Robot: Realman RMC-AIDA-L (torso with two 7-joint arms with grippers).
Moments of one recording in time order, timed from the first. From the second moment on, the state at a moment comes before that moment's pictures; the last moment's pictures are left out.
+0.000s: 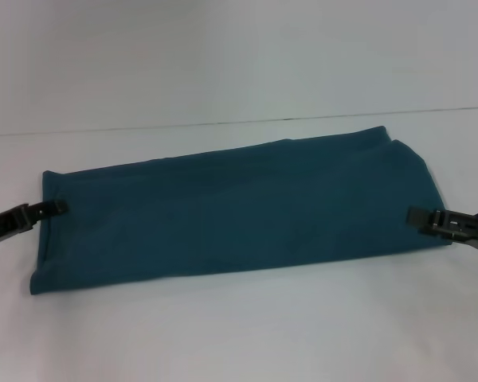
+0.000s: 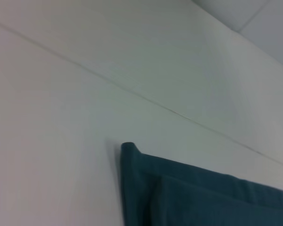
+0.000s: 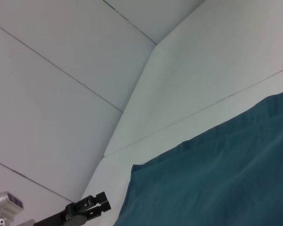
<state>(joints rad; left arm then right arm) -0.54 -2.09 0.60 0.72 2.20 0.98 -2.23 0.38 1.94 -0.62 -0.61 -1.87 -1.58 2.04</state>
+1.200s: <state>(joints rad) -0.54 -2.10 0.65 0.68 2.26 0.93 -2.21 0.38 1.94 -0.62 -0.61 -1.87 -1.58 2.05</state>
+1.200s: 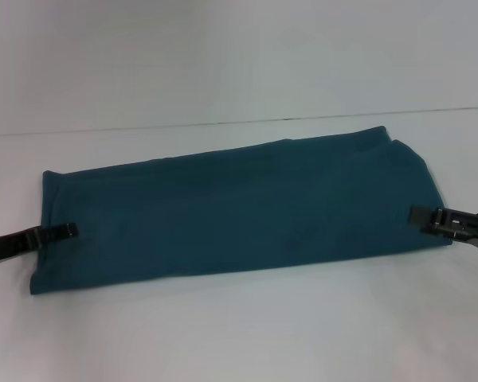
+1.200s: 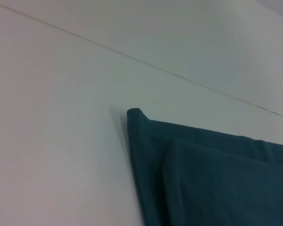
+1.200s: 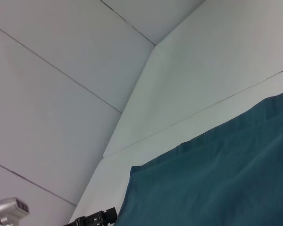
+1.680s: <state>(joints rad) -0.58 -2.10 0.68 0.63 2.25 0.94 -2.22 0.38 1.94 -0.61 -0.61 -1.87 -1.58 2.05</state>
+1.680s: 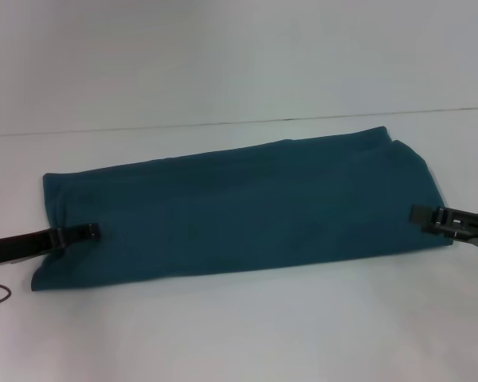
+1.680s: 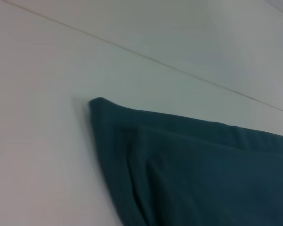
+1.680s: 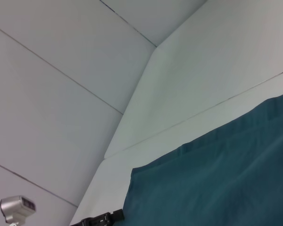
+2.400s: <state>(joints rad) -0.65 -2.10 0.76 0.64 2.25 0.96 -2.35 0.37 1.94 -0.58 -0.61 -1.87 -1.59 2.04</state>
